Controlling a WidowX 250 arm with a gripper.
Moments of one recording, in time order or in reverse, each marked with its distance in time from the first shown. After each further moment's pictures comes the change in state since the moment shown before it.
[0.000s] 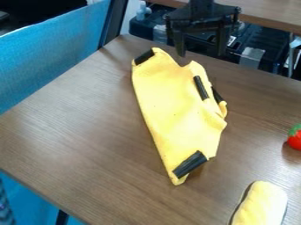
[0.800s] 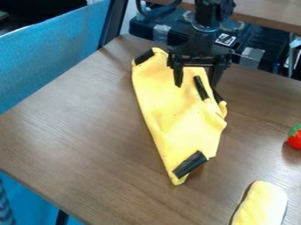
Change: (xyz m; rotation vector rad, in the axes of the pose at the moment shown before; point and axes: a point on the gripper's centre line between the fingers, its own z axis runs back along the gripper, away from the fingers) arm -0.009 0.009 -0.066 0.162 0.096 0.024
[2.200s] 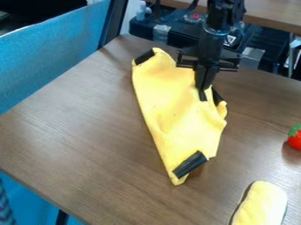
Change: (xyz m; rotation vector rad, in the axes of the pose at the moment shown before) arm 0.006 -0.015 -0.011 0.031 0.022 -0.055
